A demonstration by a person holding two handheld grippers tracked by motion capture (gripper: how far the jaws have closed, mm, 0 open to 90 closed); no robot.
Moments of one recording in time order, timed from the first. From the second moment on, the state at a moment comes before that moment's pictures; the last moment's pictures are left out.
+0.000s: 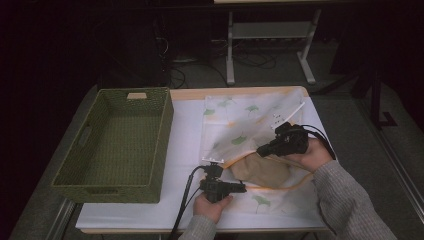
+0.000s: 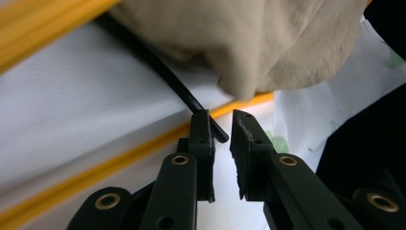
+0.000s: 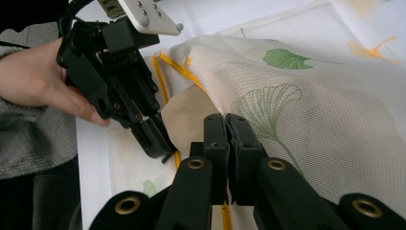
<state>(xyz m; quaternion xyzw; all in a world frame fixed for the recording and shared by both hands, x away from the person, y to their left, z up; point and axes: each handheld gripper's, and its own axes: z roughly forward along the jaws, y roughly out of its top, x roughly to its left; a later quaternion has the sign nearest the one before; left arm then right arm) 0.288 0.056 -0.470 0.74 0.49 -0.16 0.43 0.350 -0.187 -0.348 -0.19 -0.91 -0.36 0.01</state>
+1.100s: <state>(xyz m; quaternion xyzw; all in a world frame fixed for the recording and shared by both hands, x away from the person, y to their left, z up) 0.318 0.029 -0.468 0.67 0.53 -0.13 0.50 0.348 -0.185 -0.346 -0.19 -0.91 -0.36 0.00</state>
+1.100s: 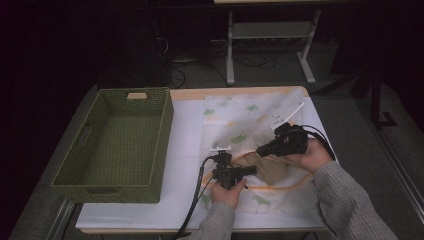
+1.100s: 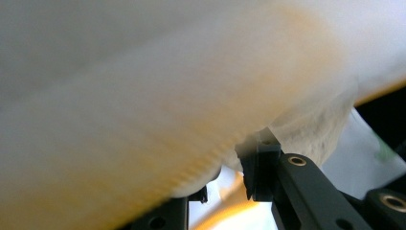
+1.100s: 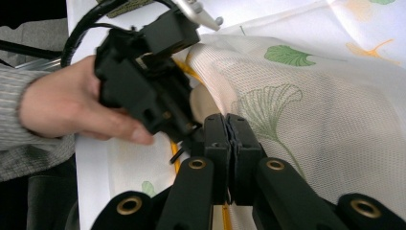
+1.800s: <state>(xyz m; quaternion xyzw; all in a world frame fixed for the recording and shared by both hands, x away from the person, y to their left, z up) 0.285 0.055 -0.459 0.70 0.50 -0.11 0.49 0.339 -0.189 -0.363 -0.19 -0.92 -0.35 0.00</state>
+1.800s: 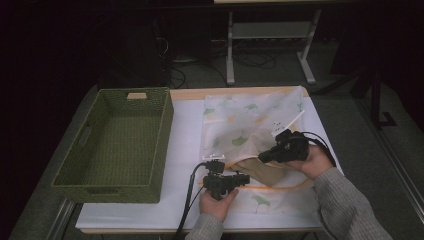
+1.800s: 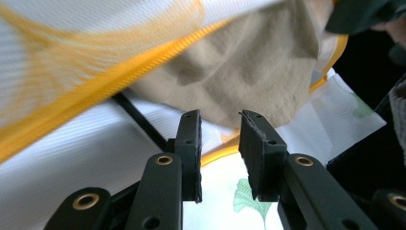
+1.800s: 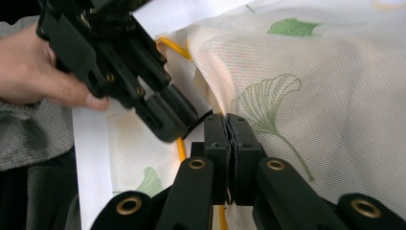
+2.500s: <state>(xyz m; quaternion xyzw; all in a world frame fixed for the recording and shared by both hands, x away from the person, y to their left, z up) 0.269 0.043 -0.452 0.71 0.47 -0.12 0.51 0.322 -0.205 -0.386 -0.21 -0.92 -0.34 0.03</state>
